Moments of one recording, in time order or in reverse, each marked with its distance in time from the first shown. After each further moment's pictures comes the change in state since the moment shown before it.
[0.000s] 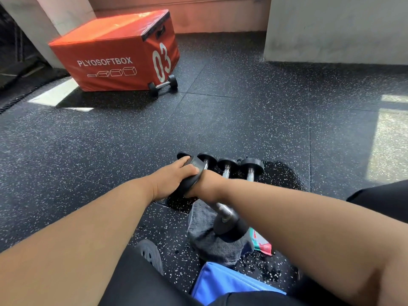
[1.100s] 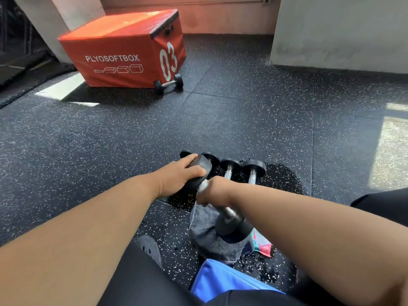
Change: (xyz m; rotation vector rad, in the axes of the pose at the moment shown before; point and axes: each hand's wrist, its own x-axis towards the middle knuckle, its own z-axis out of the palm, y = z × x) left_hand 0.005 -0.007 0.000 0.068 -0.022 0.010; right_hand -0.027 0.000 0.001 0.027 0.012 0.211
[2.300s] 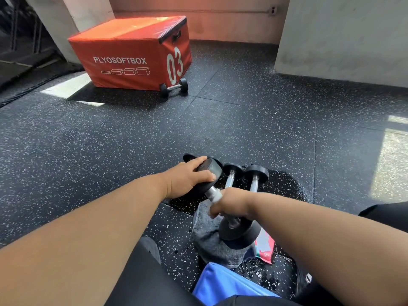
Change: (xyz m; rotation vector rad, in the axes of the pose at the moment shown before) left_hand 0.012 -0.018 0.001 -0.016 -0.010 0.046; right_hand -0.003 0.031 0.008 0.067 -0.052 0.087
